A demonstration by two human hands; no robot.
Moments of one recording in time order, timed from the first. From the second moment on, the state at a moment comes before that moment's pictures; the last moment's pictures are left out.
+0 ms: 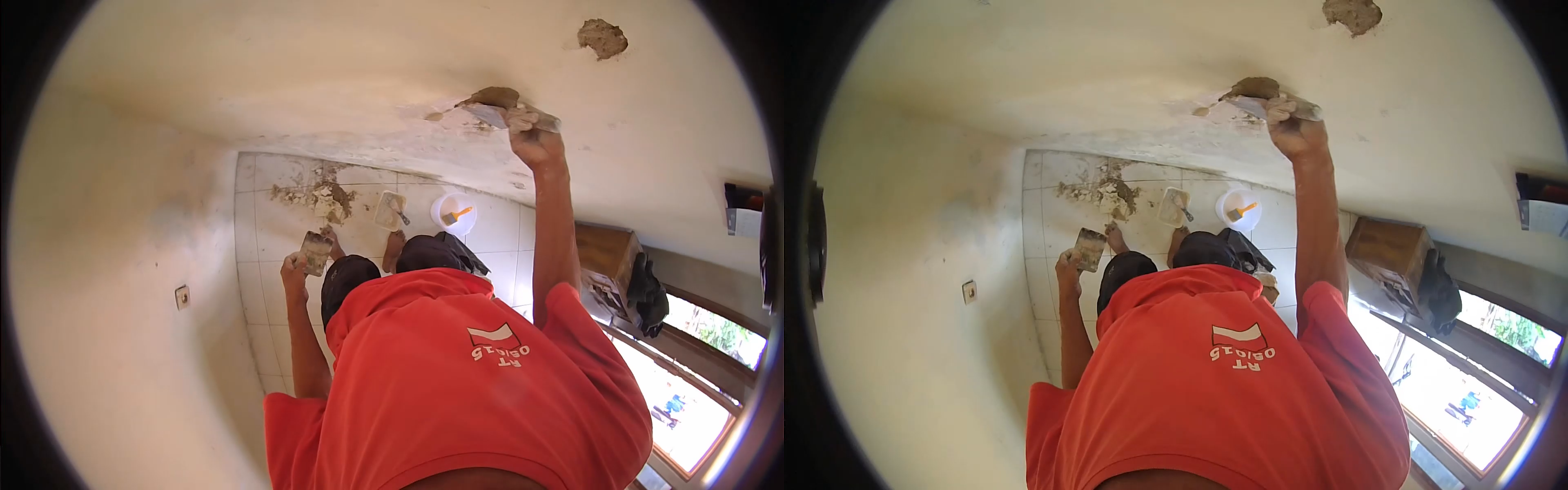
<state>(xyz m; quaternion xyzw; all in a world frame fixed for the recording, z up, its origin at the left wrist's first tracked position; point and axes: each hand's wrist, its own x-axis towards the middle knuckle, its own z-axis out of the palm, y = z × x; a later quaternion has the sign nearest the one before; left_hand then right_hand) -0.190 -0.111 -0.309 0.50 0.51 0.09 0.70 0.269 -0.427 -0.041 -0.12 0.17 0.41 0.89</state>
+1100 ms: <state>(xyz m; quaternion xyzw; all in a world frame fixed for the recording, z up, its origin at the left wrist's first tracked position) -0.106 -0.141 -0.235 0.51 0.36 0.12 0.77 0.120 -0.468 -0.038 -0.43 0.07 0.38 0.82</state>
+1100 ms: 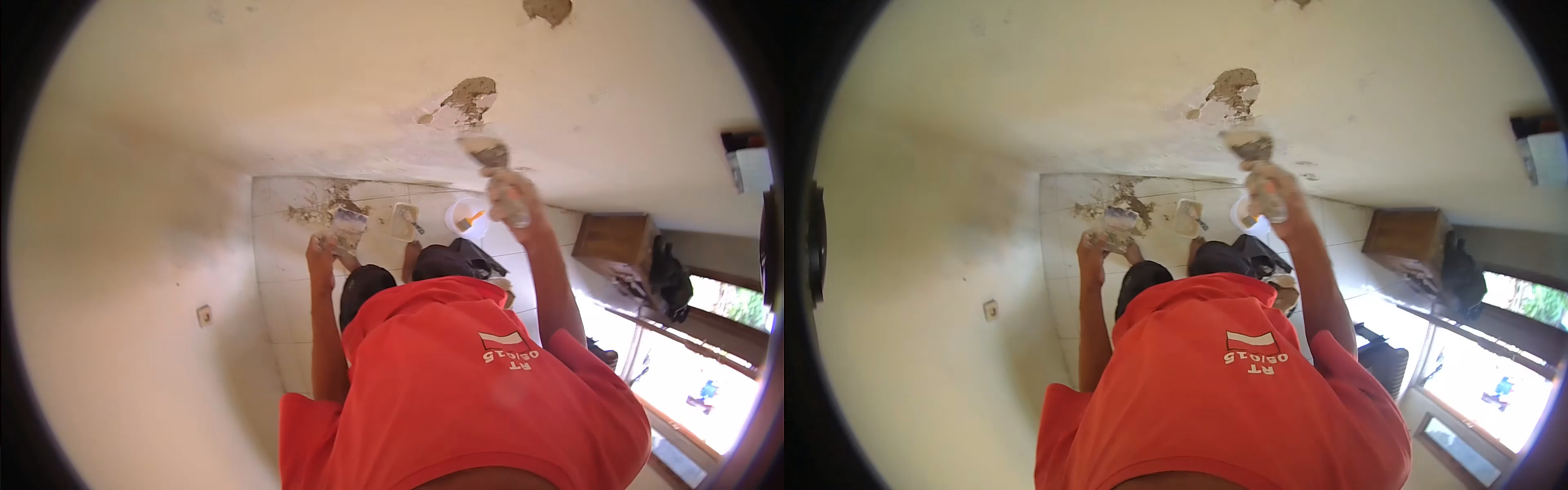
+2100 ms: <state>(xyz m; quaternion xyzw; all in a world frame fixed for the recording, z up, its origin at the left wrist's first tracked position) -0.172 0.049 -0.226 0.61 0.38 0.01 0.69 0.099 -0.251 -0.098 -0.37 0.14 0.08 0.91</state>
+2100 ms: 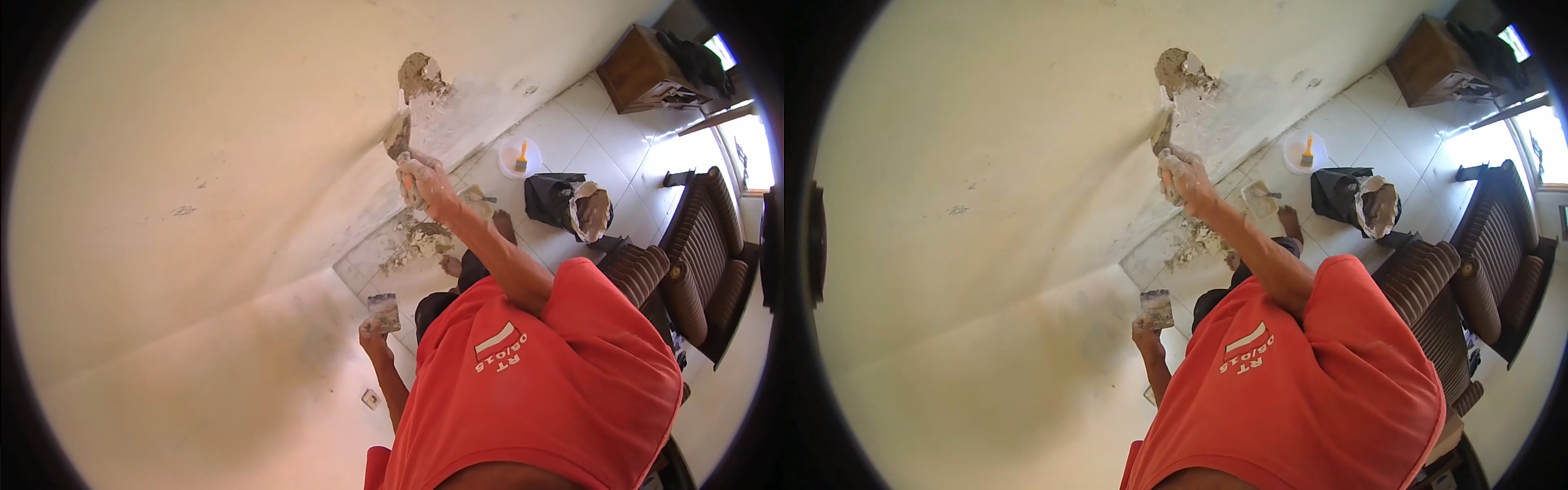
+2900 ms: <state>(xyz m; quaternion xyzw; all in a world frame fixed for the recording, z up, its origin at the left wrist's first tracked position) -0.182 -0.032 -0.226 0.61 0.44 0.00 0.66 0.100 -0.343 -0.201 -0.37 0.18 0.13 0.90</state>
